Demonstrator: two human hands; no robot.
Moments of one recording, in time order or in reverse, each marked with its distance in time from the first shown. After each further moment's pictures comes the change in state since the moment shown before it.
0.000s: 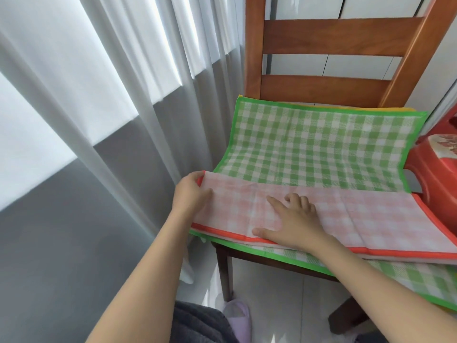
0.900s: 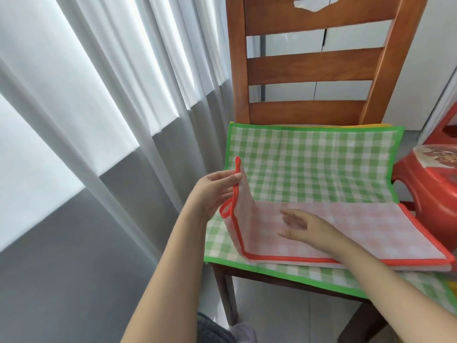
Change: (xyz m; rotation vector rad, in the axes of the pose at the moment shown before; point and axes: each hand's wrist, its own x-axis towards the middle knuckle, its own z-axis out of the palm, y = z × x) left_hand -0.018 0.085 -0.005 -0.902 -0.433 -0.096; right_hand -0.027 0.052 -0.036 0.895 -0.140 -0.022
